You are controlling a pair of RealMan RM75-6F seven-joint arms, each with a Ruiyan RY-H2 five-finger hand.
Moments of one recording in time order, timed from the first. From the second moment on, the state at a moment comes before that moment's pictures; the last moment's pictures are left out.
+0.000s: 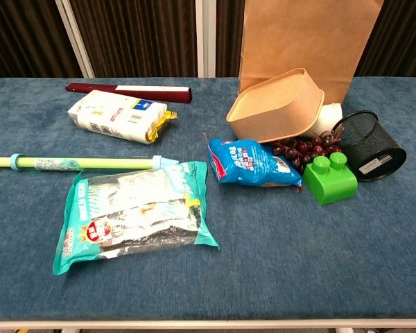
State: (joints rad) left arm -0.11 -1.18 -0.04 -1.57 1.46 1.47 0.15; right arm 0.09 -1.10 0.07 -1.63 -1.50 1.47 -0.08
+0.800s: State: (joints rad) left arm -0.11 -1.15 -0.04 -1.60 1.47 1.46 0.15; right arm 0.35 -1.09 0.12 -1.62 -1.60 1.19 -0.18
